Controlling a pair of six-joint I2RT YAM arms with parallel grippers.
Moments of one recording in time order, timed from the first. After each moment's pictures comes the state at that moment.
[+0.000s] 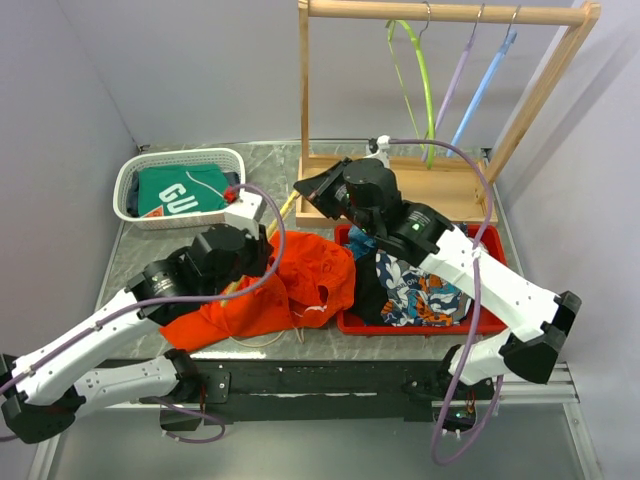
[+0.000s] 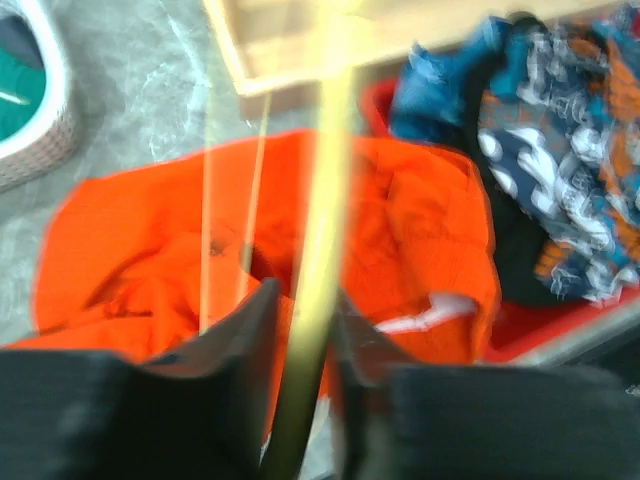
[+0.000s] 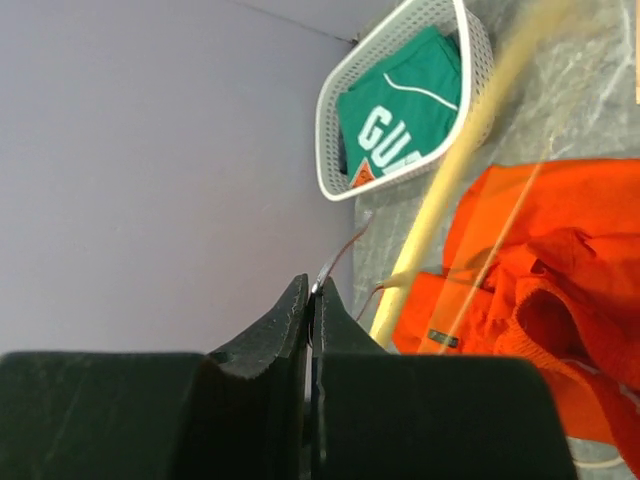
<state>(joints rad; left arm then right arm) -0.91 0.92 1.08 -0.62 -0.41 -0.40 0.90 1.38 1.53 -0.42 0.32 1.21</state>
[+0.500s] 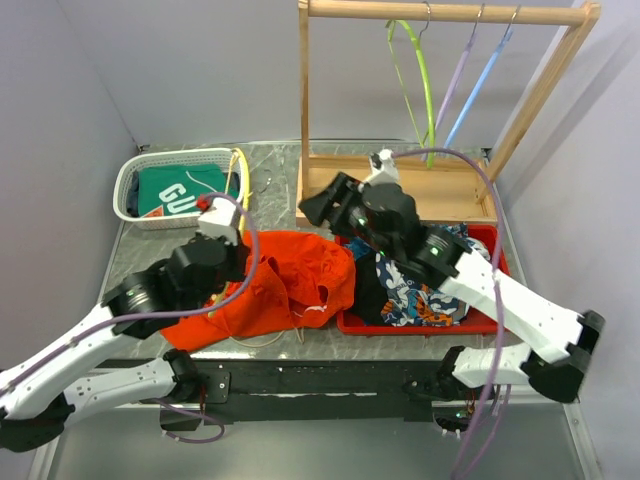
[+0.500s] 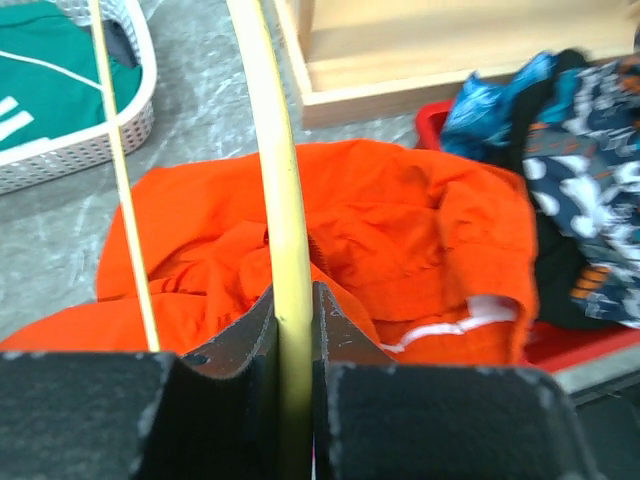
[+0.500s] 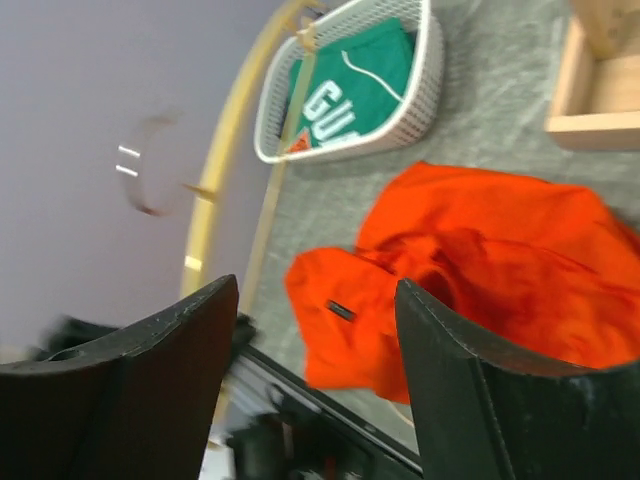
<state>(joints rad) -0.97 0.83 1.07 -0.71 -0.58 -0.41 0.92 1.25 1.35 -0.36 0.29 0.95</state>
